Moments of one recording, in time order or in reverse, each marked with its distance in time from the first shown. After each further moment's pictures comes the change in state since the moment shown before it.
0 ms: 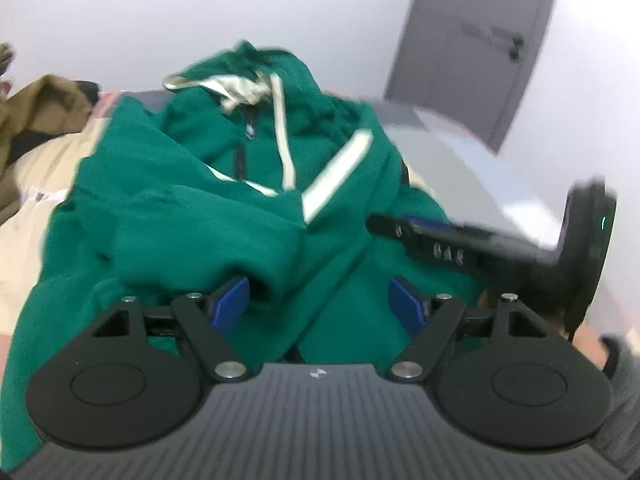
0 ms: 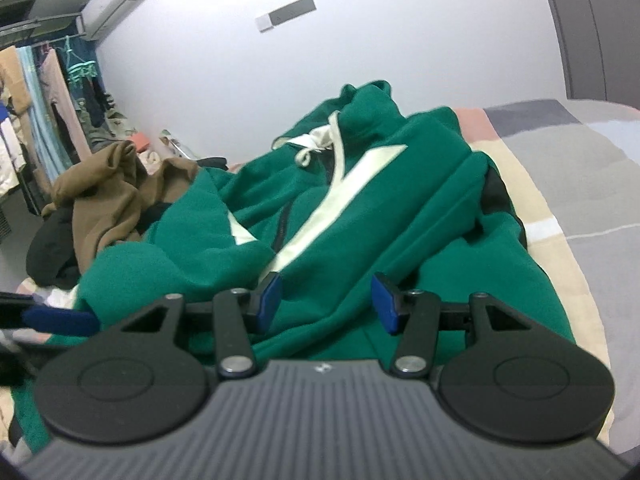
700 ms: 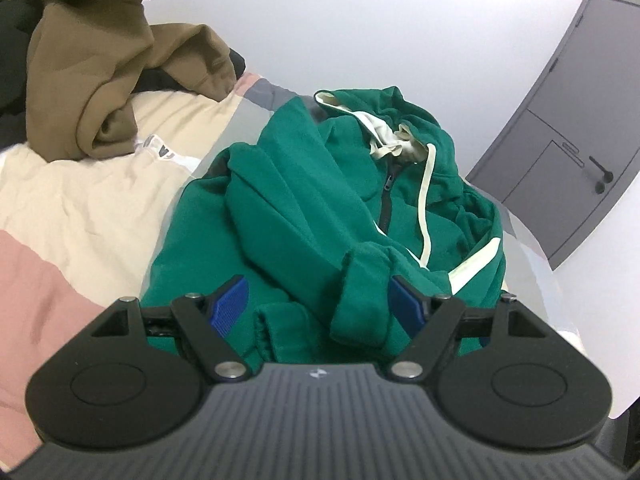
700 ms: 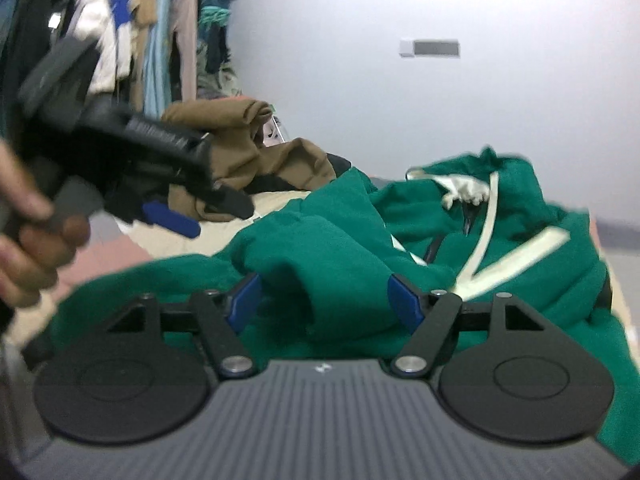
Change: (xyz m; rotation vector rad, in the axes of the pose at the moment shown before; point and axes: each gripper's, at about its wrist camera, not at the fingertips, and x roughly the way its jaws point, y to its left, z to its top) left arm -0.025 0.132 0.008 -0.375 -0.080 0.119; right arm -0.002 0.135 -0.030 -0.451 -0.064 0.133
